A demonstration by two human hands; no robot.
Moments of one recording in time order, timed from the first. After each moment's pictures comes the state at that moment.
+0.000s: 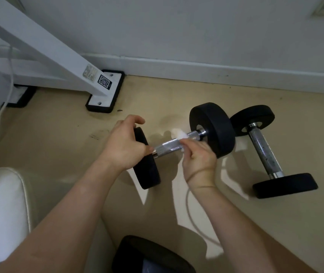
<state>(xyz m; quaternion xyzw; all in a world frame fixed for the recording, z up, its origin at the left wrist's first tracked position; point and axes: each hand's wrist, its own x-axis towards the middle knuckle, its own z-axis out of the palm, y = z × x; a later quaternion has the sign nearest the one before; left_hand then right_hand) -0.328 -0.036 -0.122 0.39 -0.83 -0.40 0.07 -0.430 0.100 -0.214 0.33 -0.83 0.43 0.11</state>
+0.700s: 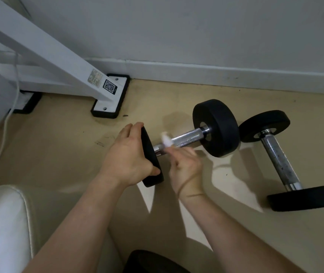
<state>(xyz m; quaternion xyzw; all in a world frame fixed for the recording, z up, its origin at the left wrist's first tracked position) -0.325 -0.045 -0.127 0.36 -0.90 -0.26 -0.02 -0.408 0.064 -0.224 0.39 -0.79 0.47 0.07</state>
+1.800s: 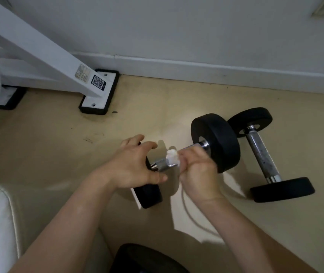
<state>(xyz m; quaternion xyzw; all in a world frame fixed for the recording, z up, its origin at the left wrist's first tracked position) -0.330 -0.024 -0.120 0.26 -0.91 -0.28 -0.17 -0.427 0.120 -0.192 0.36 -0.87 0.34 0.00</state>
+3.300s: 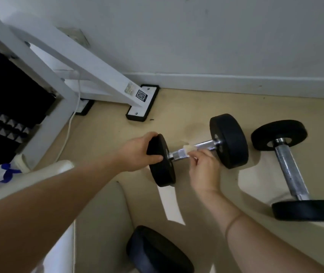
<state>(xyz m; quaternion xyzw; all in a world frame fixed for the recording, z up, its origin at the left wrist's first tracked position) -0.320 -0.036 -0.088 0.36 -0.89 -0.25 -0.12 -0.427 0.098 -0.197 0.32 -0.84 0.42 -0.09</state>
